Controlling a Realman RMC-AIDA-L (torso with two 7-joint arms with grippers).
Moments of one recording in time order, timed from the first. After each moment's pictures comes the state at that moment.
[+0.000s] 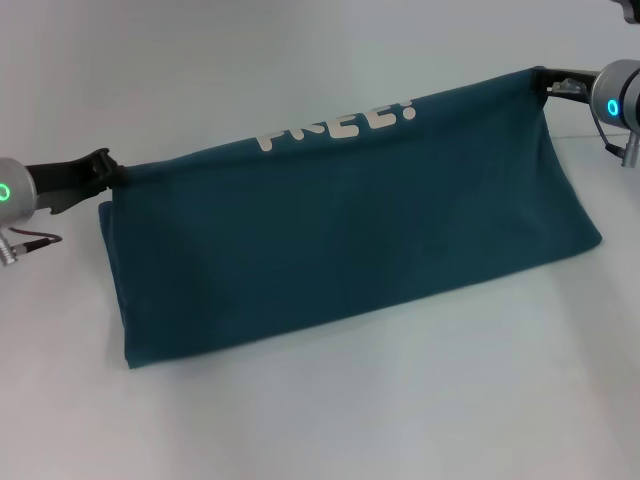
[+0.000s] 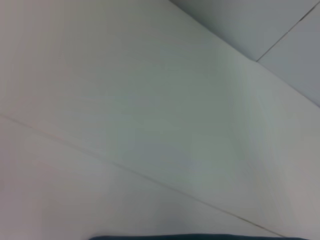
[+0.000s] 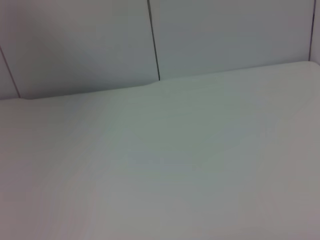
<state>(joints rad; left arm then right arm) -0.78 -2.03 0.75 0.60 2.25 0.77 -2.57 0.92 1.99 -0.82 -0.42 -2.29 -0.28 2.28</state>
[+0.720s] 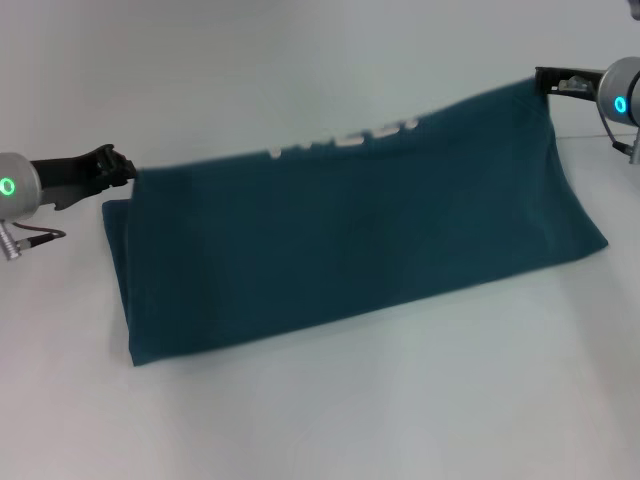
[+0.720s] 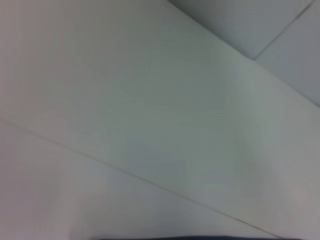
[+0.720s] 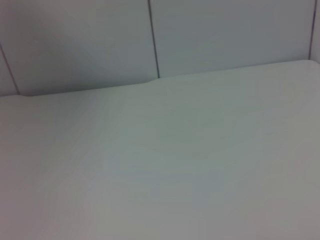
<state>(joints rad) -0.80 -2.02 0.74 0.58 2.25 0.77 -2.57 0.92 1.97 -0.83 -0.42 -2.29 -0.30 2.29</state>
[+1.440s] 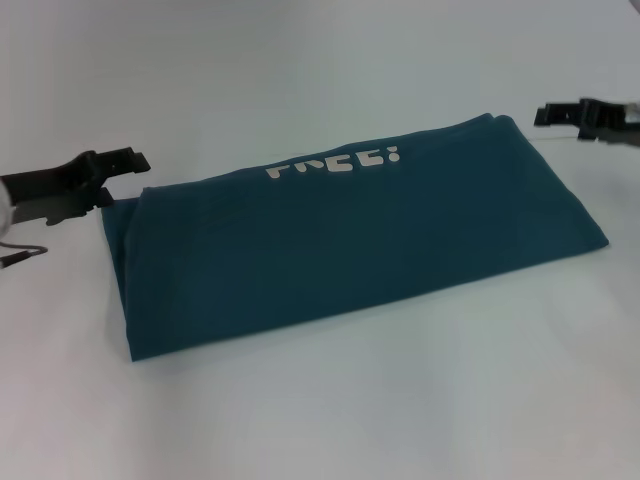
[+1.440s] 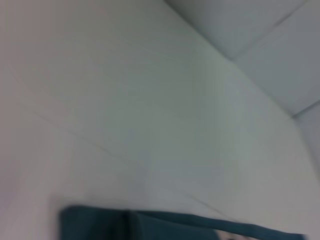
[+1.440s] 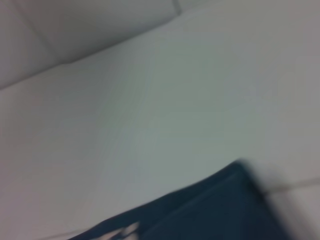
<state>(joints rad) -0.70 -2.04 0.74 0.70 2.14 0.95 -2.58 0.77 1.88 -0.73 -0.58 -2.26 -0.82 2.43</state>
